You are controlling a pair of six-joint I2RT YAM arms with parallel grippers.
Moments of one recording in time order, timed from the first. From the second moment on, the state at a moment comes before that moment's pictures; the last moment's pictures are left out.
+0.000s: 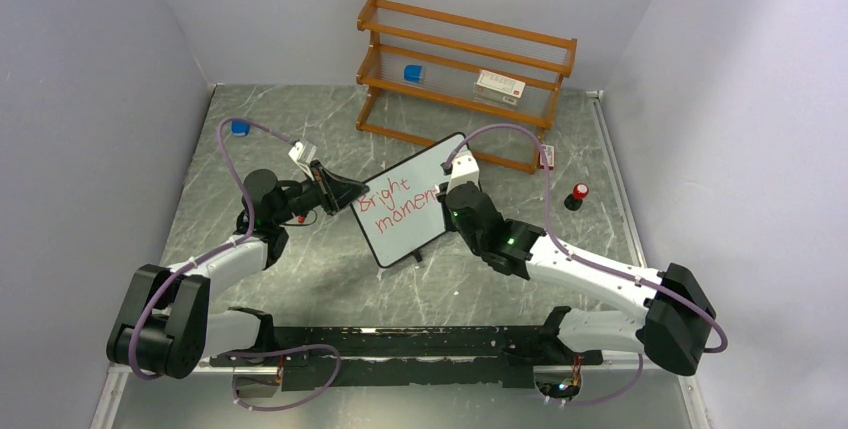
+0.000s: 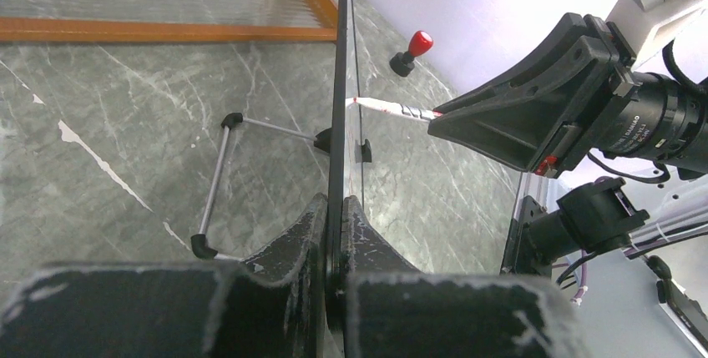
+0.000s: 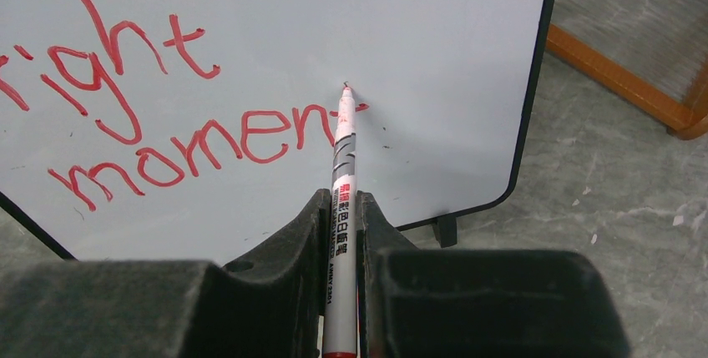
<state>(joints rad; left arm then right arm) -0.24 1.24 0.40 0.84 0.78 -0.55 0.93 1.17 0.74 -0.08 0.53 0.25</state>
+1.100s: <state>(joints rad) -0.24 1.24 0.40 0.83 0.78 -0.55 0.93 1.17 0.74 -0.16 0.50 0.27</state>
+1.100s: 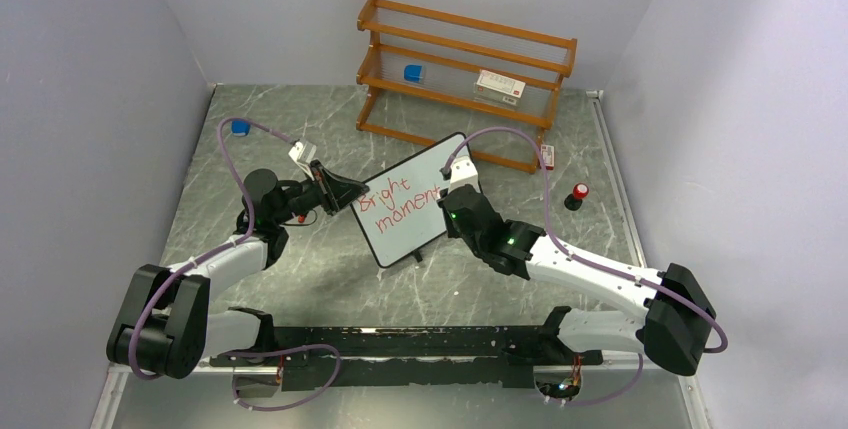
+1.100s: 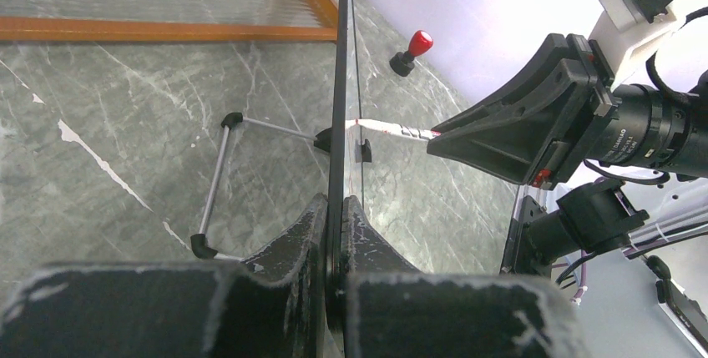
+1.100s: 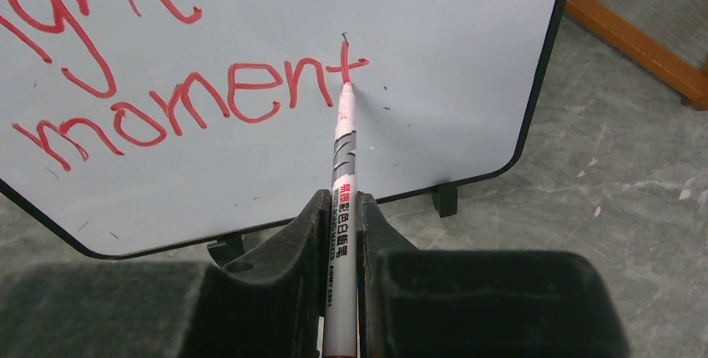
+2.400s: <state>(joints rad) -0.24 1.24 0.40 0.83 0.78 -0.55 0.85 1.13 0.72 -0.10 0.52 0.27</state>
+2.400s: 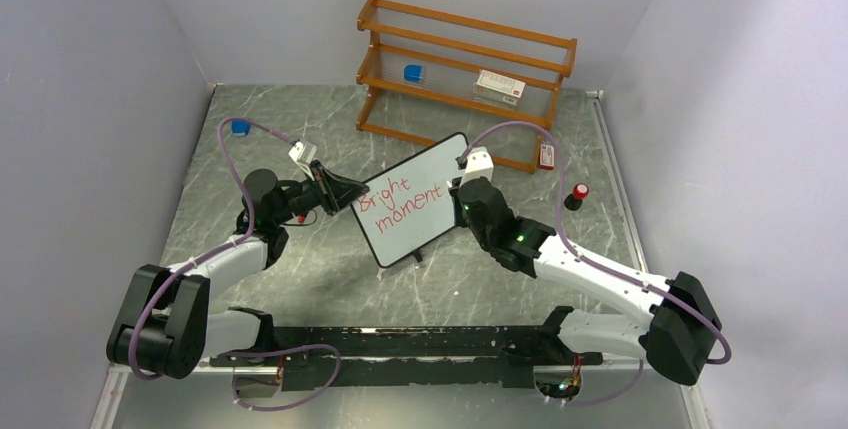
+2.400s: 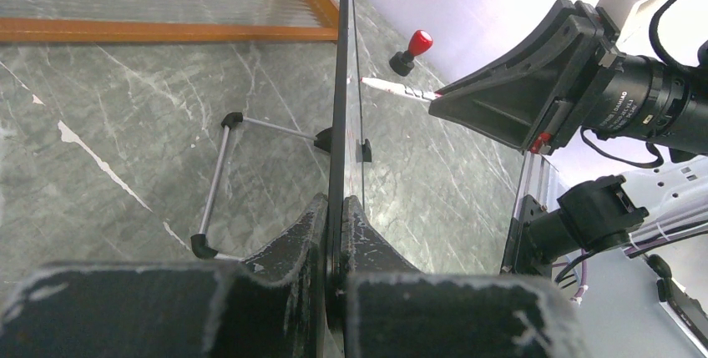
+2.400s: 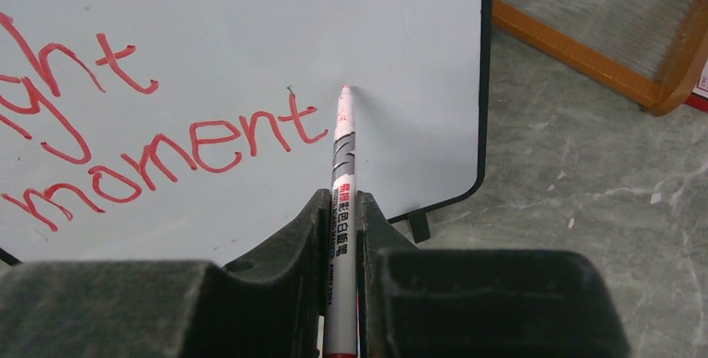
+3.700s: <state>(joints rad) -0.24 1.24 0.40 0.83 0.78 -0.55 0.85 1.15 0.72 -0.10 0.45 0.26</state>
